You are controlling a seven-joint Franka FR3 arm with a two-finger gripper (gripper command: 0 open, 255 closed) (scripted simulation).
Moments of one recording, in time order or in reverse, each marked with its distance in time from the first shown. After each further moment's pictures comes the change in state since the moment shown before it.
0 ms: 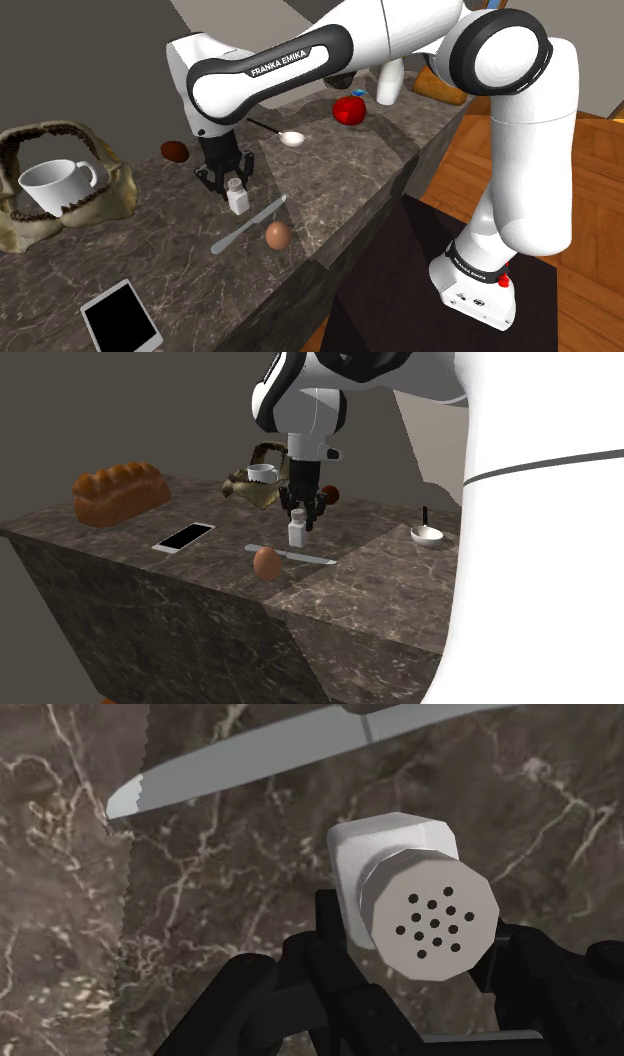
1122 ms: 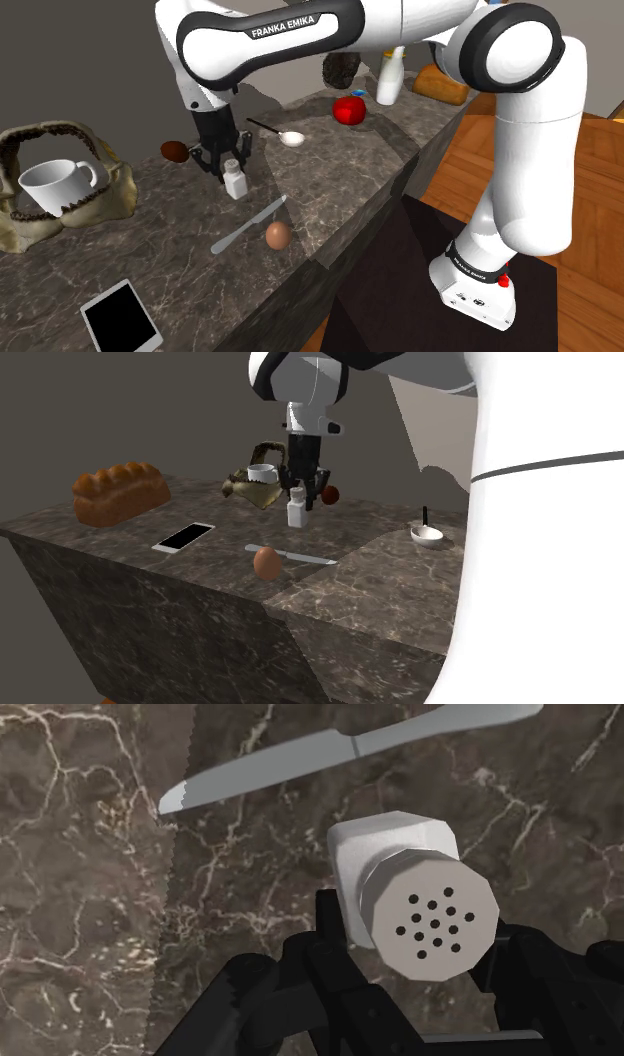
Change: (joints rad) arm 0.000 -0.036 0.007 0.096 0.012 -0.130 0.002
